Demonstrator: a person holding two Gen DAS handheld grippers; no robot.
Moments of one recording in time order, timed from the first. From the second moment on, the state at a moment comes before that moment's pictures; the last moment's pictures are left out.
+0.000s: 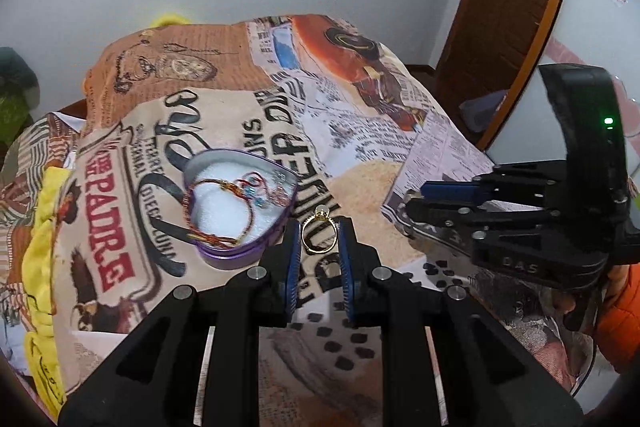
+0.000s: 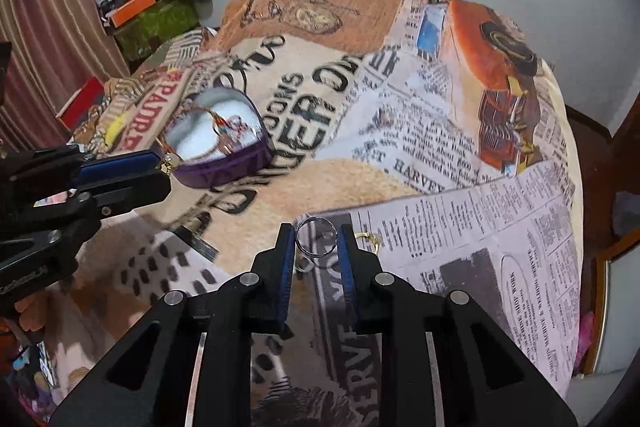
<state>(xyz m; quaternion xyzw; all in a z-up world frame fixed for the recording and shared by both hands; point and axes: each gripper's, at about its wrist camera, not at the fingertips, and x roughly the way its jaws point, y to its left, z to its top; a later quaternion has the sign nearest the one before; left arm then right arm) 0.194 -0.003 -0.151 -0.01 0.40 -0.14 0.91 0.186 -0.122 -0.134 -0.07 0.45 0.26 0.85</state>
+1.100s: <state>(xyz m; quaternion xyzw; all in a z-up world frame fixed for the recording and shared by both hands) 0.214 0.065 -0.147 -0.05 0.38 -0.10 0.92 0.212 -0.049 -0.098 -0.06 0.41 0.30 0.86</state>
